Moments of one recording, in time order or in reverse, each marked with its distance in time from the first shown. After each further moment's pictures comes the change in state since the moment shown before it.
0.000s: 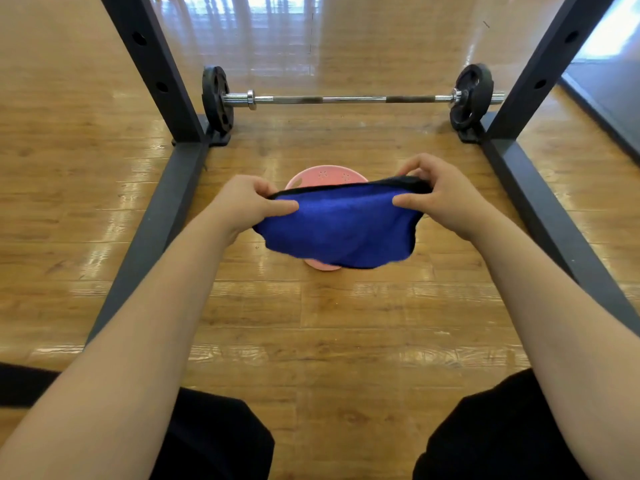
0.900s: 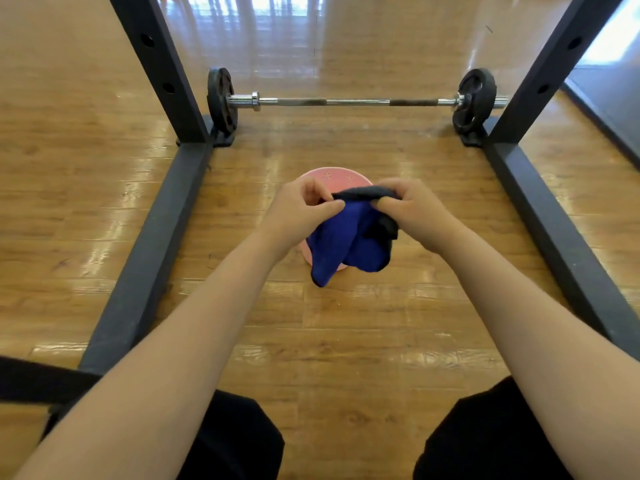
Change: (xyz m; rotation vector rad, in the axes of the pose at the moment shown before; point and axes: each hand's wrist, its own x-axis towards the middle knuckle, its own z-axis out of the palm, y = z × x) left_hand -0.007 0.008 0.044 -0.298 -0.002 0.228; right_hand 0.001 -0.018 0.040 0.131 -0.089 0.020
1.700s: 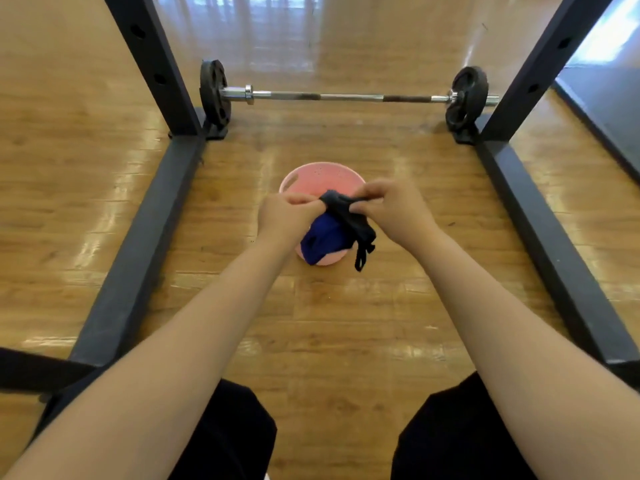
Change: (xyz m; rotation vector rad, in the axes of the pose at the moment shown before) left_hand -0.001 -0.007 0.021 -0.052 0.256 -0.225; right_hand -0.002 -0.002 0.006 -0.196 0.128 -0.022
